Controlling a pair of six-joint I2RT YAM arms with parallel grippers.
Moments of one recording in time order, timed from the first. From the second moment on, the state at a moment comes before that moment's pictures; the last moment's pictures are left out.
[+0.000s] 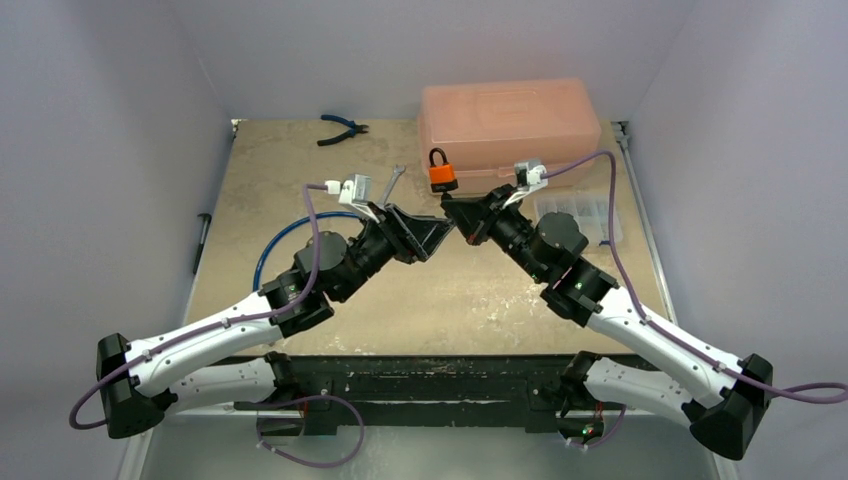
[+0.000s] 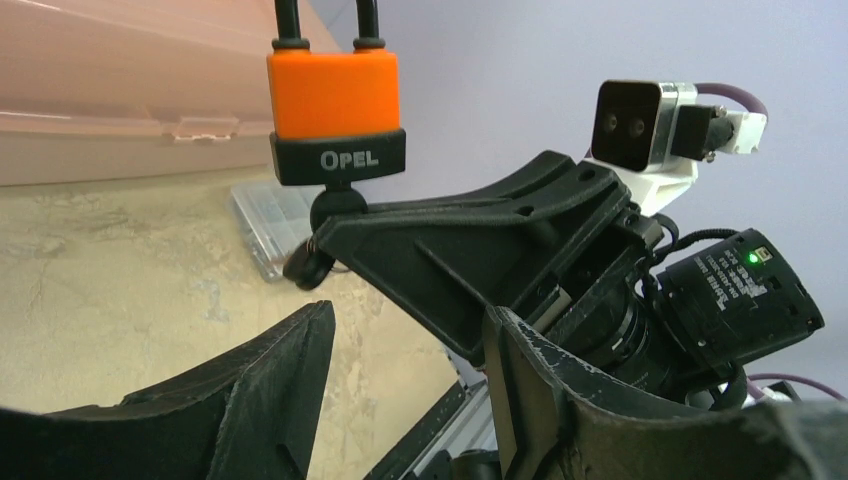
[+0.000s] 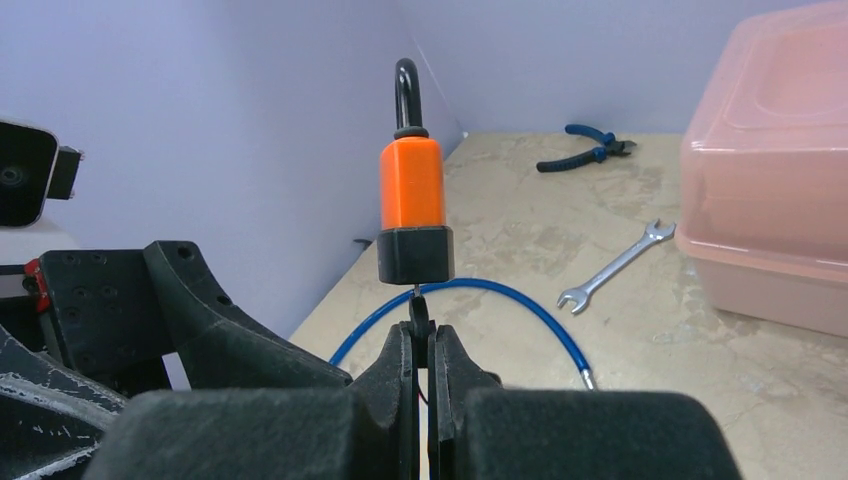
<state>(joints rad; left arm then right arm) -1.04 0.99 0.87 0.22 -0.29 -0.77 0.82 0.96 0.85 0.21 0.12 0.49</state>
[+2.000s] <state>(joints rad) -1.04 0.93 0.97 0.28 0.04 -0.50 0.82 0.77 0.86 0.23 -0.41 0.59</state>
